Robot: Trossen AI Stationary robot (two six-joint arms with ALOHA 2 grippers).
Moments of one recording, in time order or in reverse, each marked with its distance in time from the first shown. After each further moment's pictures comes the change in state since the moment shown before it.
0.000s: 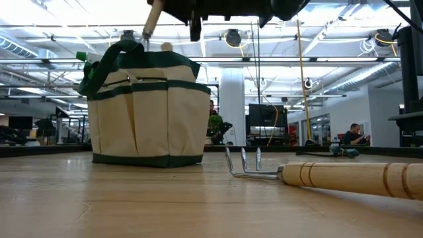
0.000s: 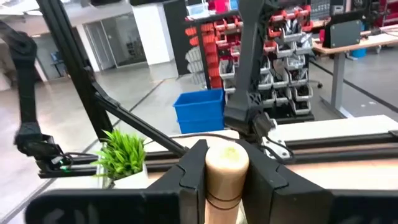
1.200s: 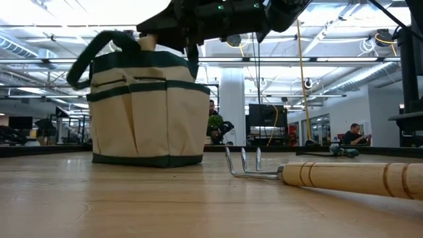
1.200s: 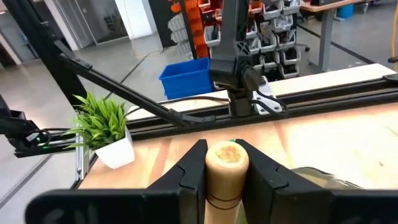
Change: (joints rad) left arm -0.006 0.000 0.000 -0.011 -0.009 -0.035; right arm 0.018 0.092 0.000 -0.063 0.077 0.030
